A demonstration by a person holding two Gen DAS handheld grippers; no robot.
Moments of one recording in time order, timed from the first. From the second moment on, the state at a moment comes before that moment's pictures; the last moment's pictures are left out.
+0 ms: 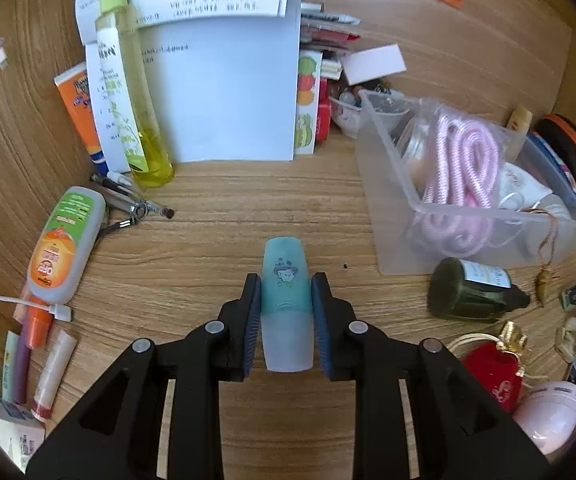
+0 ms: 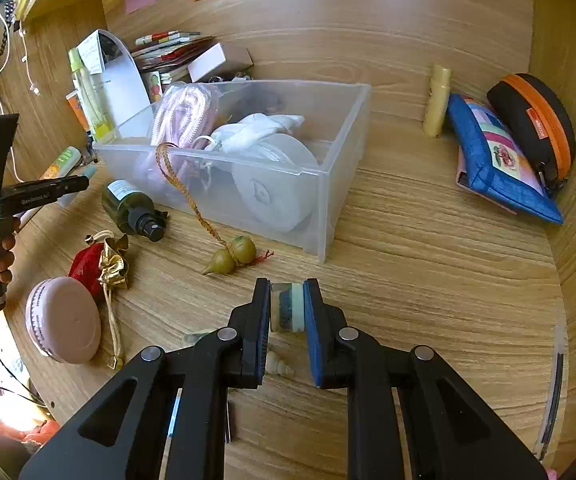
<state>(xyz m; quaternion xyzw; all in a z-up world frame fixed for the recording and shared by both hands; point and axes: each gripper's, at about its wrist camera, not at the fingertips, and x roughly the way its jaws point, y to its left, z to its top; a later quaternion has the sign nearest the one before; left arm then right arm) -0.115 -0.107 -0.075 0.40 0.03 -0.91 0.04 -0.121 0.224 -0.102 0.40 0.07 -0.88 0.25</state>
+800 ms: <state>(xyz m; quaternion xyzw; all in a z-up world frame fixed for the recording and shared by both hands) -0.095 -0.073 -0.024 0.34 0.03 -0.94 0.00 -0.112 0.232 -0.049 0.33 0.07 -0.91 0.24</state>
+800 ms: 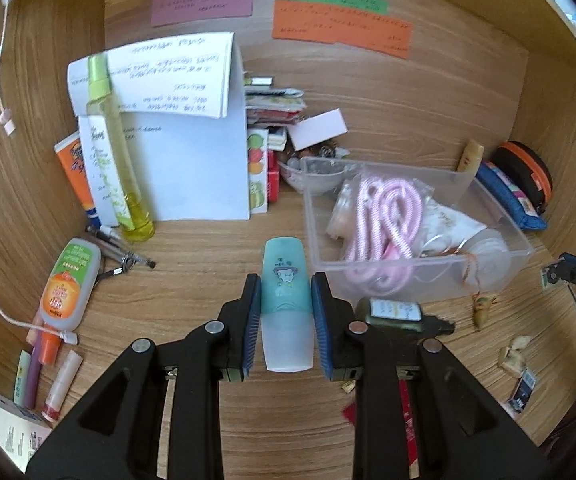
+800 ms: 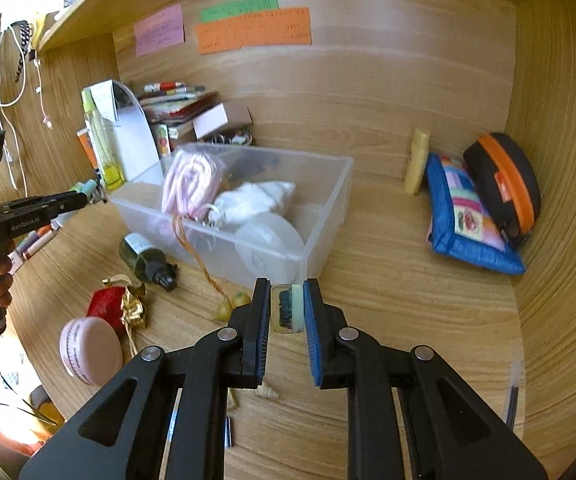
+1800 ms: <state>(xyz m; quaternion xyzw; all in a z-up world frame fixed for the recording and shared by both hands) -0.171 -0.030 -0.023 0.35 0.03 -0.93 -0.06 -0.192 0.139 -0.059 0.35 0.07 -0.87 0.33</state>
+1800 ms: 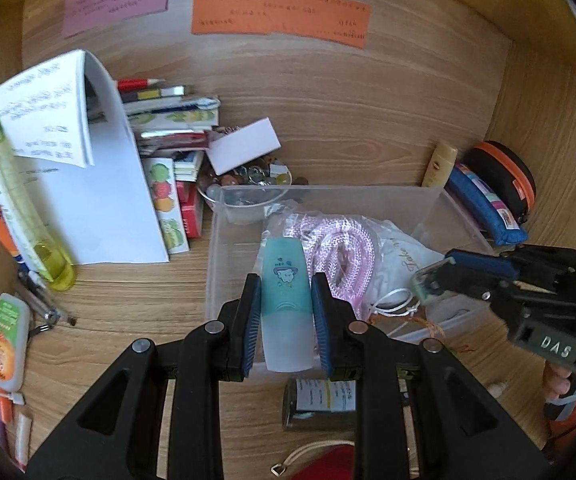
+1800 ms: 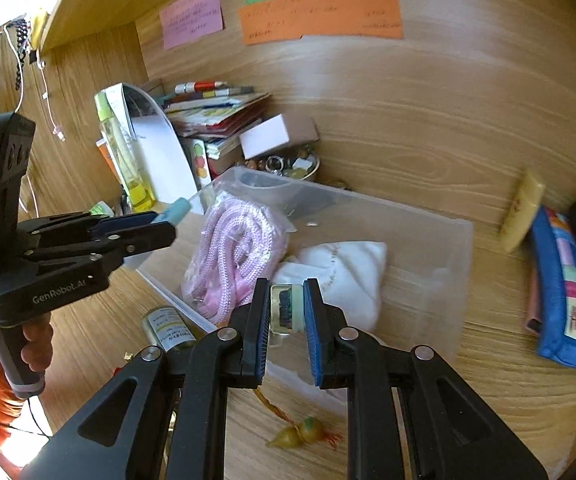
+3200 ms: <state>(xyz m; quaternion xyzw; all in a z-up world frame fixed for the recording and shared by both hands) -0.132 -0.033 -0.015 0.34 0.01 -0.94 -0.04 -0.154 0.149 -0.046 0.31 0.11 -0.91 0.24</state>
